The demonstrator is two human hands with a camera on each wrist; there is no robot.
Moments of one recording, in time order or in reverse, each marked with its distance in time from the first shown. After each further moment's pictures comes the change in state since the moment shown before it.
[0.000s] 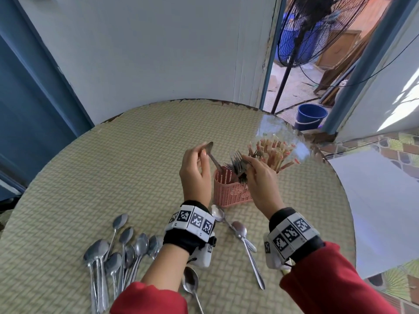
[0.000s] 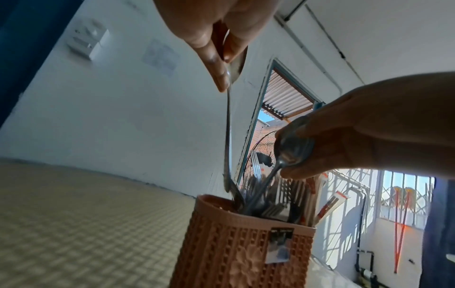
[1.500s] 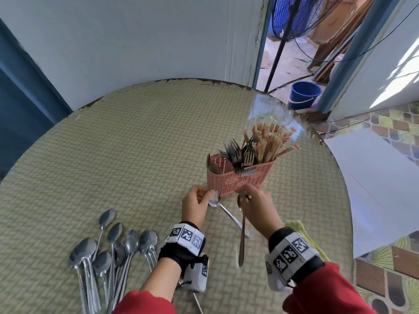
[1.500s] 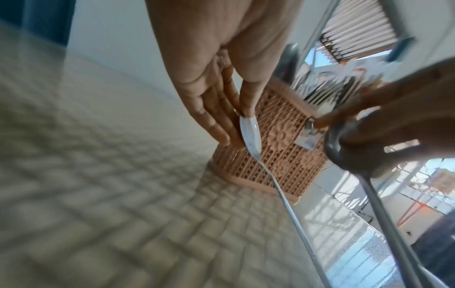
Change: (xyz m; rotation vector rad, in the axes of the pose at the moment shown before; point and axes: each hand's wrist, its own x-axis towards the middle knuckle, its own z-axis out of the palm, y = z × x) left_hand -0.075 -0.082 0.005 0.165 -0.458 -0.662; right_hand -0.050 0.045 0.025 -0.090 -0.271 0.207
